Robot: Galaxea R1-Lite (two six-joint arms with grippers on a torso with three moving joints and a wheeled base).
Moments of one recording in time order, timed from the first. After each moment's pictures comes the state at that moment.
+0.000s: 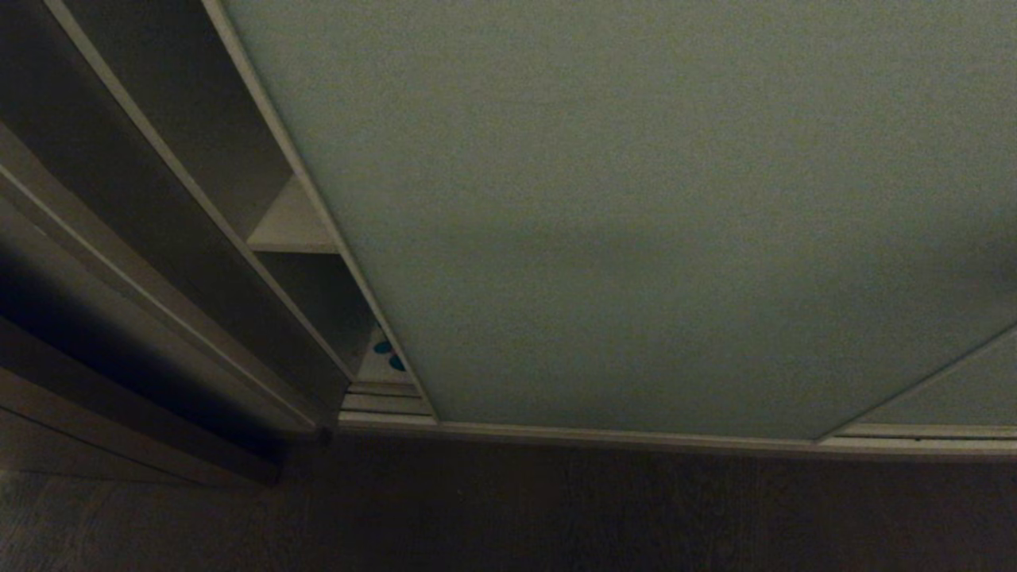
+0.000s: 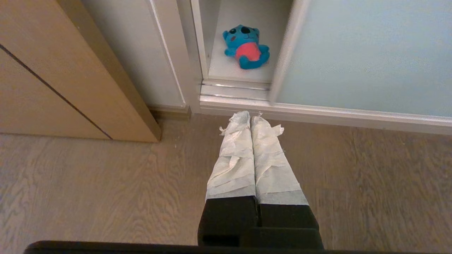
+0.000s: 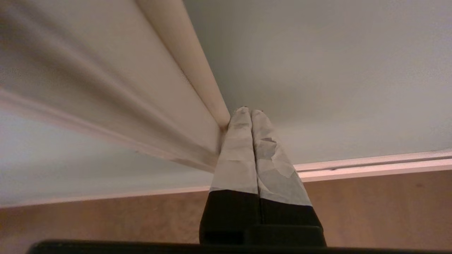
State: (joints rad) left arm -0.01 0.00 0.00 0.00 0.00 -0.01; right arm -0.87 1.69 -1.44 -0.03 0.80 0.00
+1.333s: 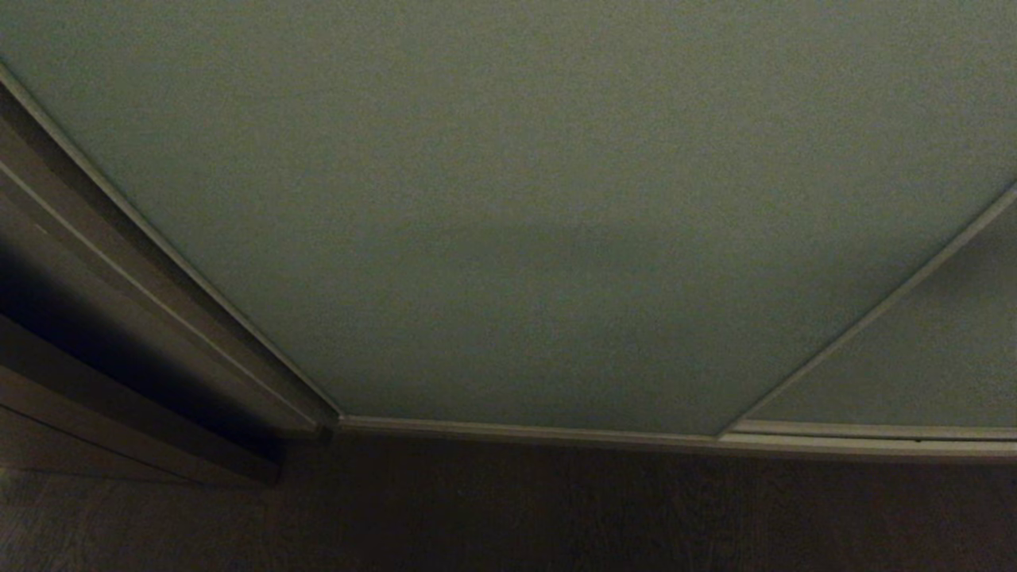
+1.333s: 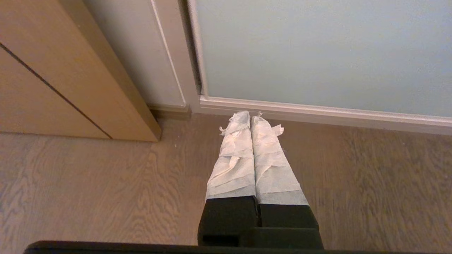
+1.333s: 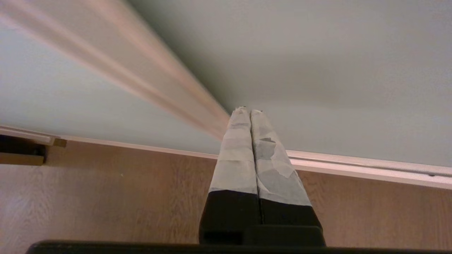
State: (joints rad) left arm -0.01 0.00 0.00 0.00 0.00 -0.01; right arm -0.62 1.40 -1.12 -0.02 0.78 0.00
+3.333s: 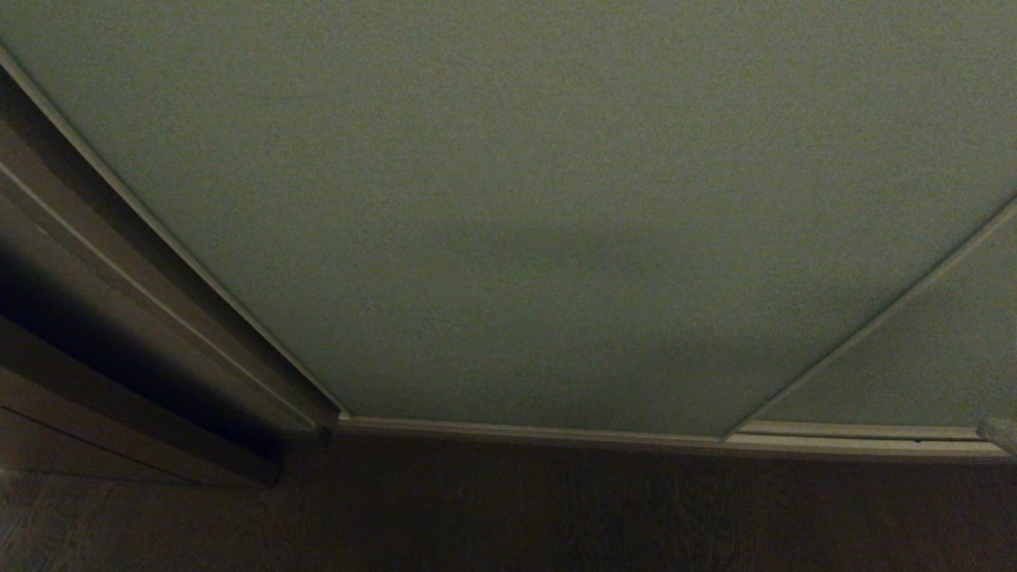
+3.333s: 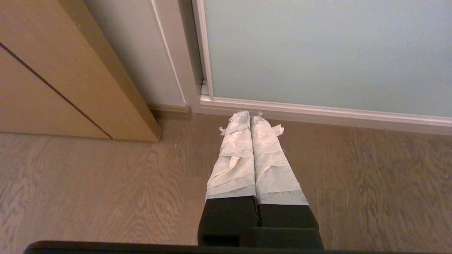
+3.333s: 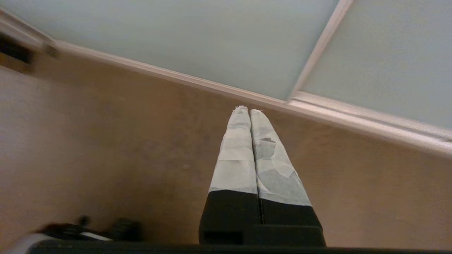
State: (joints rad) left arm -0.01 0.00 0.00 0.00 0.00 -0.01; right arm -0.37 0.87 -0.53 -0.02 0.57 -0.19
